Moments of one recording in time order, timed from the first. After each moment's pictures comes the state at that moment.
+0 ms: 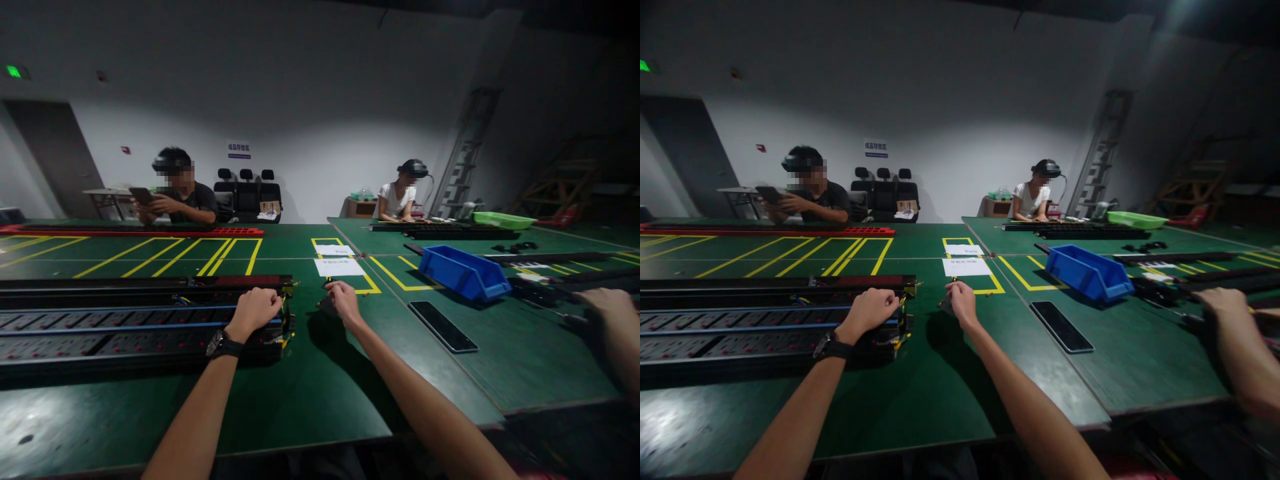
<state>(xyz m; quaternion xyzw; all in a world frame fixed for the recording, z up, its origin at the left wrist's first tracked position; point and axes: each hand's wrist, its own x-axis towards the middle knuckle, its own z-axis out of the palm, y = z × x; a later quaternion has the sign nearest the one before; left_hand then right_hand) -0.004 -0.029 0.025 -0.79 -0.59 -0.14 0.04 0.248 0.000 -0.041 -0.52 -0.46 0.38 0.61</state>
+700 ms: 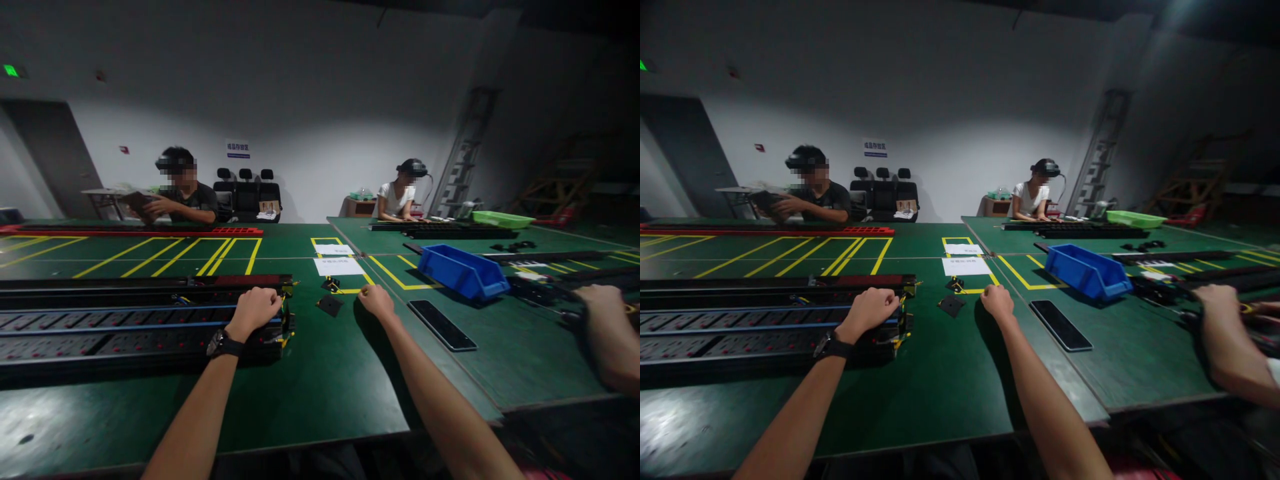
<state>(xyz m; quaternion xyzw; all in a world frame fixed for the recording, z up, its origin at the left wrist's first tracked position) -0.004 -0.029 0.025 -0.79 -0.60 -0.14 0.03 0.352 0.014 -0.055 -0.79 -0.57 0.05 0.23</state>
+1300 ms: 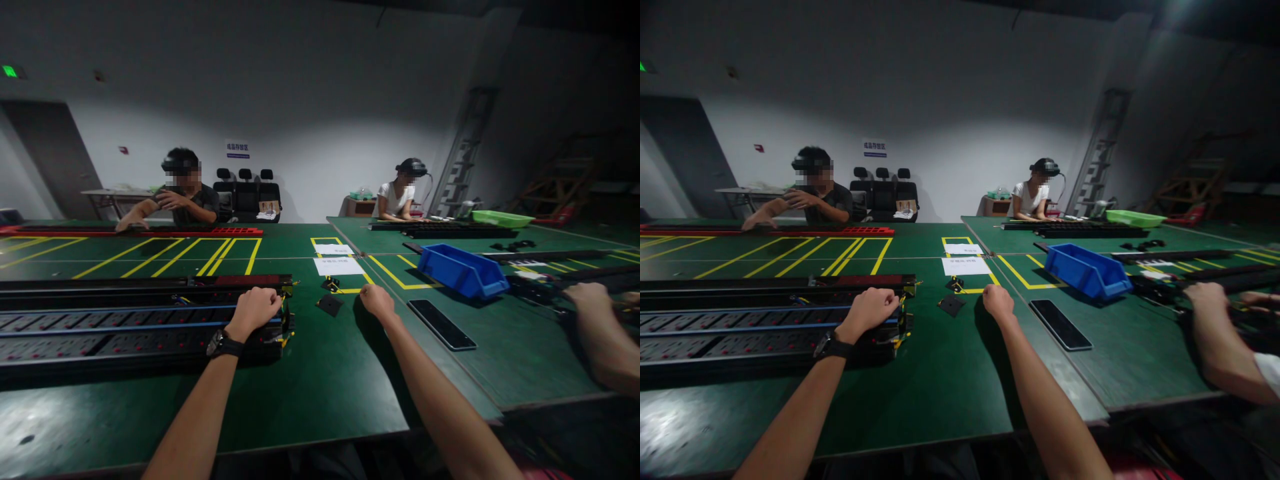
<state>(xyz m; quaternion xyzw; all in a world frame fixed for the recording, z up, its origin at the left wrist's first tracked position) -0.005 -0.028 0.024 -0.79 -0.59 -0.14 0.04 0.352 0.010 -0.050 -0.78 -0.59 0.04 0.21</state>
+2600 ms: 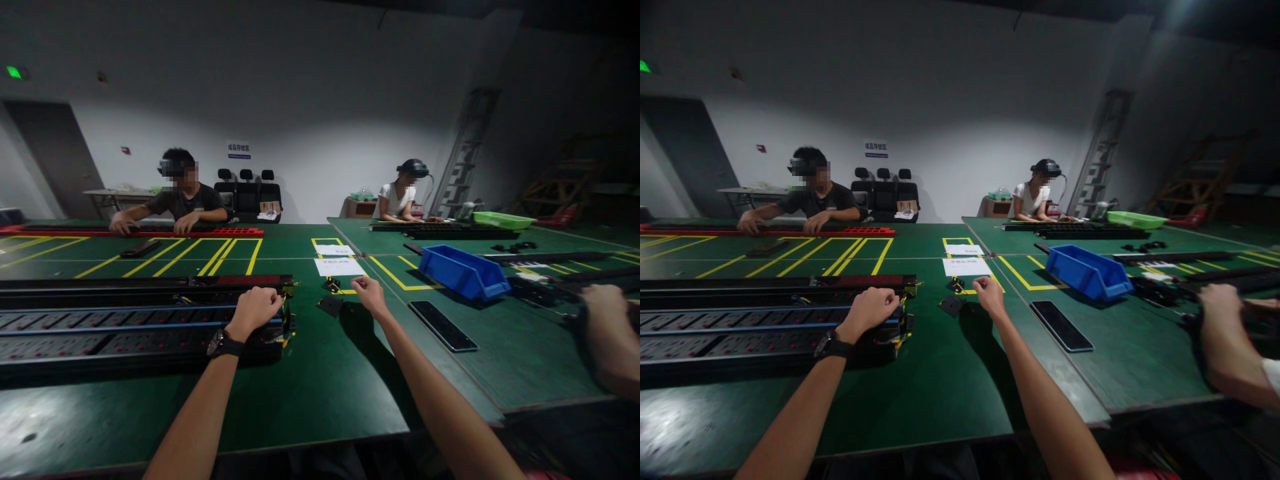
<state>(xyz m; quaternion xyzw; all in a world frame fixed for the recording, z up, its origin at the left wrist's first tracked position) -0.005 -0.028 0.025 -0.79 -0.60 -0.14 0.04 0.343 0.033 -0.059 -0.64 -0.58 0.11 0.49</state>
